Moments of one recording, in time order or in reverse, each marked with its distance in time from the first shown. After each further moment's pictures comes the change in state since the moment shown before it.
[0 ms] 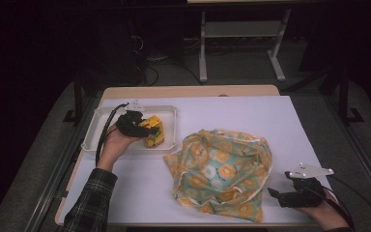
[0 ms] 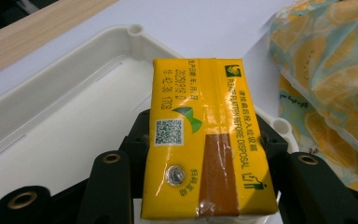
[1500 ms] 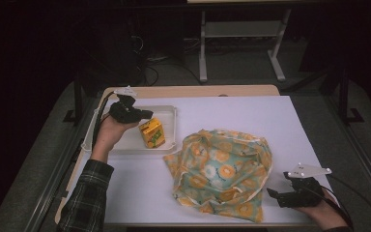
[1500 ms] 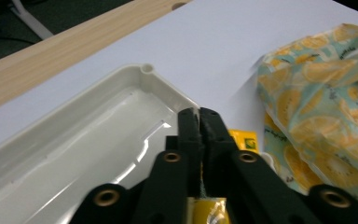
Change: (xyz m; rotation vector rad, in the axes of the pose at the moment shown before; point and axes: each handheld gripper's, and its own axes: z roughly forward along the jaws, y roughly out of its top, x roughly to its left) left arm 0.021 0.029 -0.024 -0.069 -0.037 -0.095; right arm 0.001 0.001 0.003 0.014 0.008 0.002
